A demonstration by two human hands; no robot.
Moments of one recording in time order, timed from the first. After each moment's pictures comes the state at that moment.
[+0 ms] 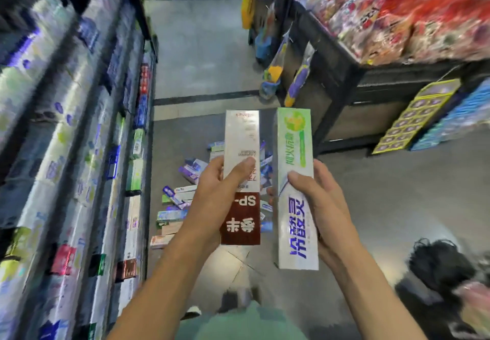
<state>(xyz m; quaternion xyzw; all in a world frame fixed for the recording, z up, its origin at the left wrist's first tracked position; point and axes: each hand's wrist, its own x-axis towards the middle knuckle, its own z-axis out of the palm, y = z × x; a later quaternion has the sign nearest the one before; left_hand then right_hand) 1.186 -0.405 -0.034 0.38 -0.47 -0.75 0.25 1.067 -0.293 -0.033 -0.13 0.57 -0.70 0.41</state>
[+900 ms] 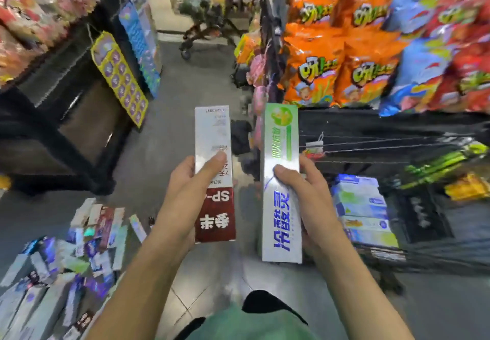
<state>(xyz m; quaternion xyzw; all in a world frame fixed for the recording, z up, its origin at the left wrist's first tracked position) 0.996 -0.240 -0.017 0.05 -0.62 -0.75 -0.24 1.075 -0.082 -0.026 0.27 0.53 -0.79 -0.12</state>
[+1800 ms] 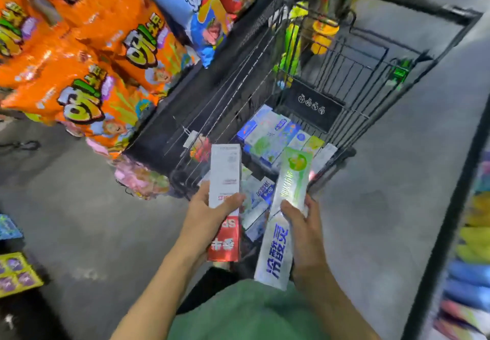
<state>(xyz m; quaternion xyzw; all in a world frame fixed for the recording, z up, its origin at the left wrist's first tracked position) 0.980 0.048 -0.122 -0.24 -0.70 -0.40 -0.54 1.142 0.047 -0.172 0.55 0.13 -0.69 -0.46</state>
